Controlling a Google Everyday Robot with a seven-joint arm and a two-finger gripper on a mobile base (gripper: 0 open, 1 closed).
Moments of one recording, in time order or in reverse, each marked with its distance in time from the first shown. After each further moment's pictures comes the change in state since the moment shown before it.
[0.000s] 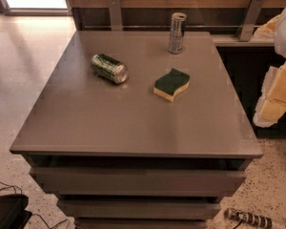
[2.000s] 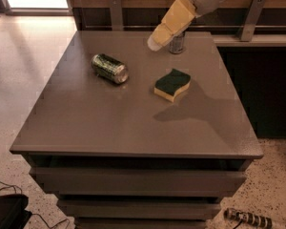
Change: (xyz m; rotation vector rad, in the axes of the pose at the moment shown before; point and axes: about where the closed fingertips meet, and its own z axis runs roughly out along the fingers) arm -0.162 -0.111 0.053 -0.118 -0.265 0.418
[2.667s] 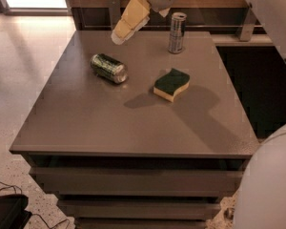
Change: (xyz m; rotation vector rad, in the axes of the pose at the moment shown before) arm -0.070 0.011 0.059 -0.025 0.041 0.016
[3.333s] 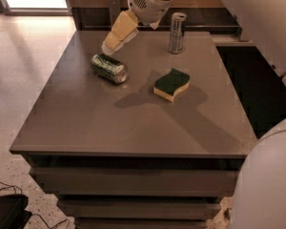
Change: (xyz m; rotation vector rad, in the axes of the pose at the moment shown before) arm -0.003 0.012 0.039 -0.038 0.012 0.028
